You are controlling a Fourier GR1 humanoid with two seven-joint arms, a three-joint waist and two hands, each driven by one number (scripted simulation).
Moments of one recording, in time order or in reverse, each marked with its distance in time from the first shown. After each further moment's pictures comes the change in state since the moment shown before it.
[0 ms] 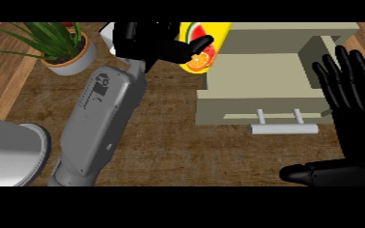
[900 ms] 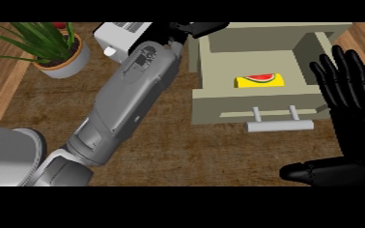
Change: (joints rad) left arm -0.308 -0.003 -0.149 0.512 0.171 0.157 -0.133; right arm -0.006 -0.008 -0.006 0.026 -0.010 0.026 -0.026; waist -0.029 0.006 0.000
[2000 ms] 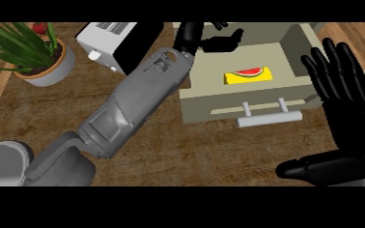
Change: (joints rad) left arm -0.124 0.000 -0.373 0.297 0.187 0.110 -0.045; right arm -0.056 -0.006 0.012 0.035 -0.028 0.029 -0.012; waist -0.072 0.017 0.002
